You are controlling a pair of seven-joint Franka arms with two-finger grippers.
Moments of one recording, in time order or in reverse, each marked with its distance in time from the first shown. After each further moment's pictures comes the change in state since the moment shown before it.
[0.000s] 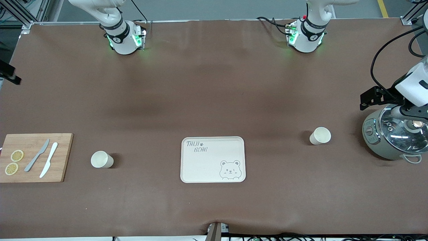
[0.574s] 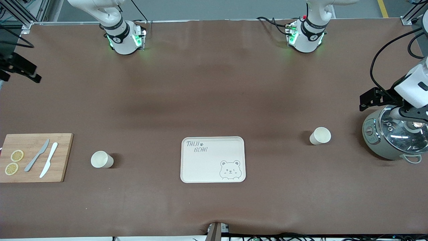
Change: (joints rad) left arm 0.000 0.004 0.000 0.000 0.000 0.003 0.000; right arm 0.110 0.023 0.049 -0.007 -0.024 0.001 0.205
